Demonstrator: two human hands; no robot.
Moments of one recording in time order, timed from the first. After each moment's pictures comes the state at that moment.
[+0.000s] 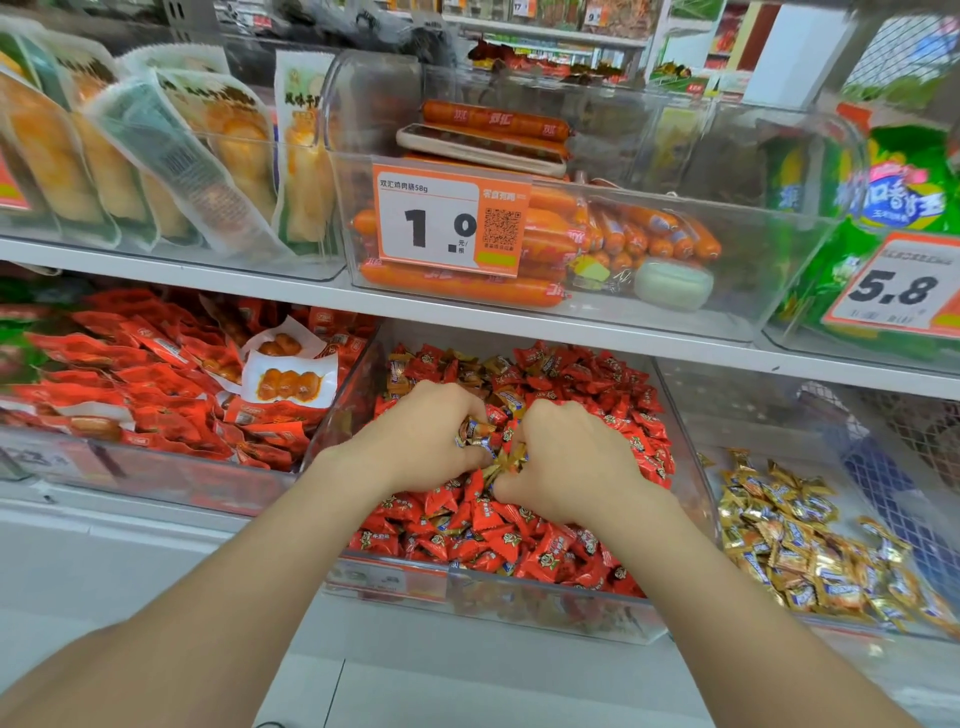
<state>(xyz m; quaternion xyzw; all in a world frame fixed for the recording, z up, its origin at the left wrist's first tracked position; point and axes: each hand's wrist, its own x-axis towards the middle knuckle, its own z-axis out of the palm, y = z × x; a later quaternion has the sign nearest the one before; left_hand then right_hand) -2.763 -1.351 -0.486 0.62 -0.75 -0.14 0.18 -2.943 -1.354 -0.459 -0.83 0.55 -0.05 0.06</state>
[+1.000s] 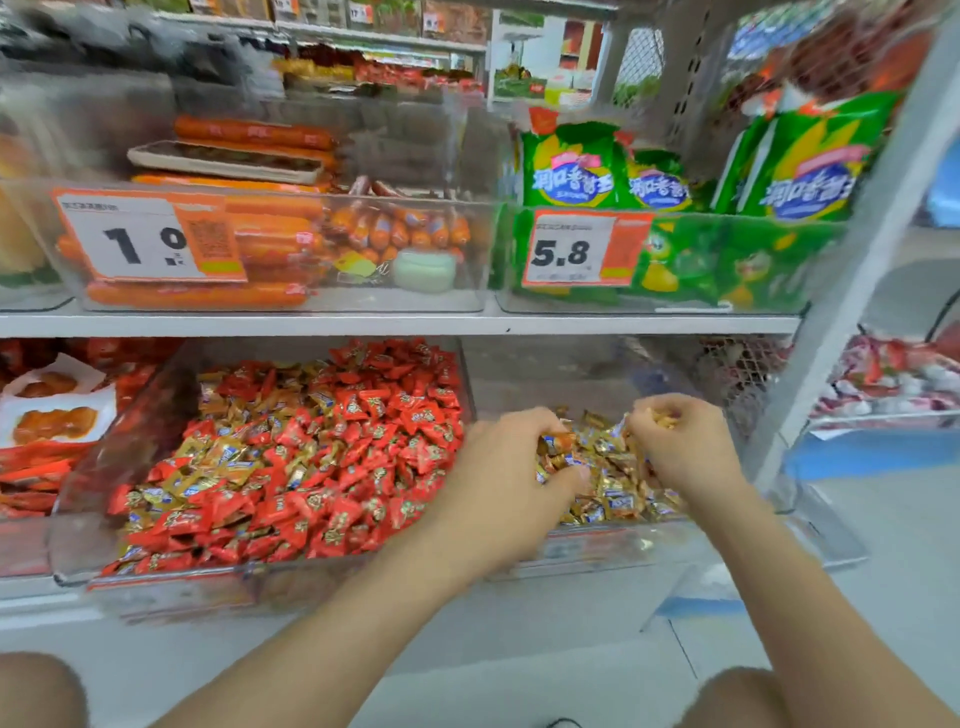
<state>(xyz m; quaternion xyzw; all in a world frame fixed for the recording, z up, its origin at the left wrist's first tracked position) -3.011 -1.292 -0.452 0.52 -0.75 -0.21 0.34 -3.226 -1.350 -0.474 -0.50 0.70 -0.43 0.26</state>
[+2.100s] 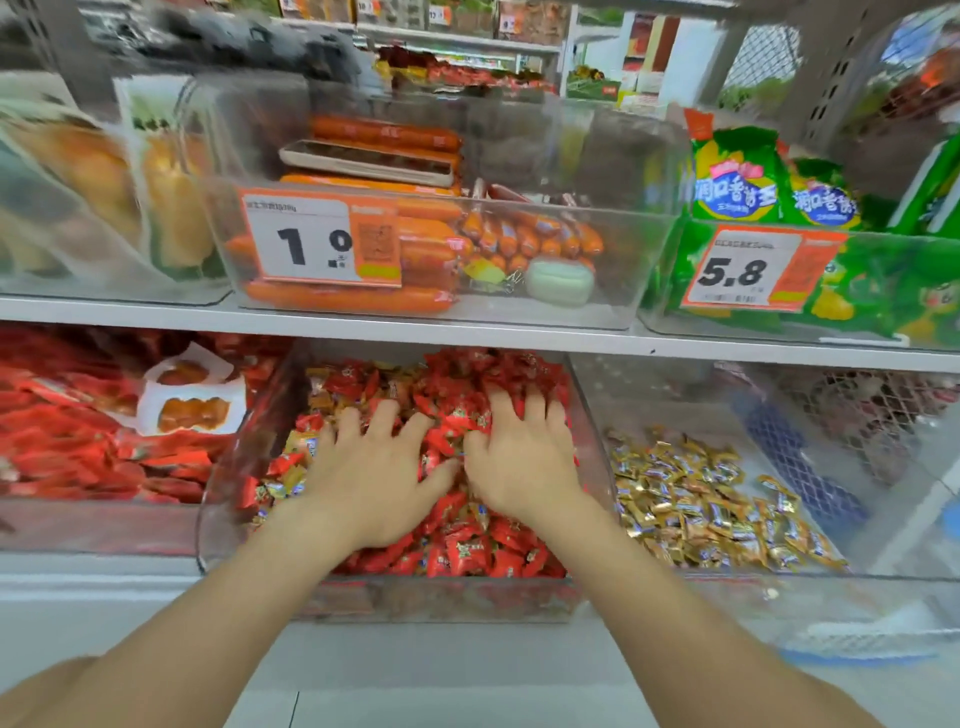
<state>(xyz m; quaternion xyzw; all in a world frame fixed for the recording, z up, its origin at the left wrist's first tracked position) -2.814 -1.329 -0.496 0.71 -0.71 -0.01 0.00 -2.977 -1.361 -0.483 -0.75 0.63 -0.17 0.06</state>
